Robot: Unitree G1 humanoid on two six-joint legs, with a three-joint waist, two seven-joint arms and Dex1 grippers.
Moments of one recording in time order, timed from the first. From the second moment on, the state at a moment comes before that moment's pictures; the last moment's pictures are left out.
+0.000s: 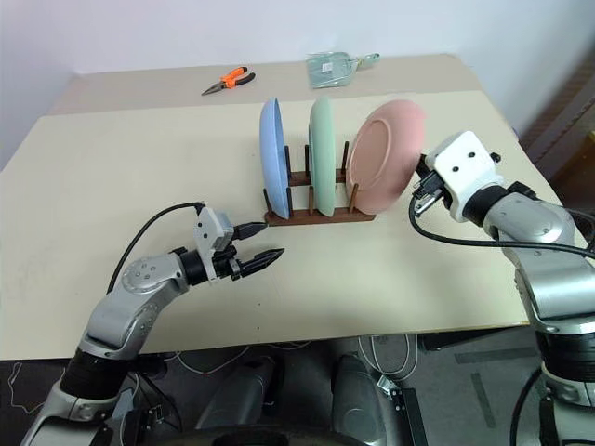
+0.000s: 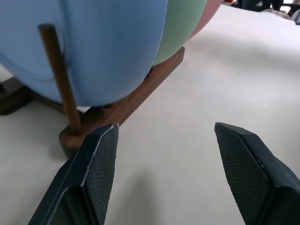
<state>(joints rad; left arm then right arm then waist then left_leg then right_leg) -0.19 0.43 -0.14 -0.28 -0.34 0.39 -0.73 -0.32 -0.89 -0.13 -0.34 0.27 0.44 0.52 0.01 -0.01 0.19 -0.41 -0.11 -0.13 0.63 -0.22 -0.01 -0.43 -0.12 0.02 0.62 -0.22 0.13</state>
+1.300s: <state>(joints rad) -0.08 0.55 0.07 -0.13 -0.26 0.29 -0.63 -0.16 -0.71 -0.28 -0.11 0.29 0.38 0.61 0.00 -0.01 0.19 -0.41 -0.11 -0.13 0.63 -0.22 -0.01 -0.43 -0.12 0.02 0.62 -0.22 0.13</state>
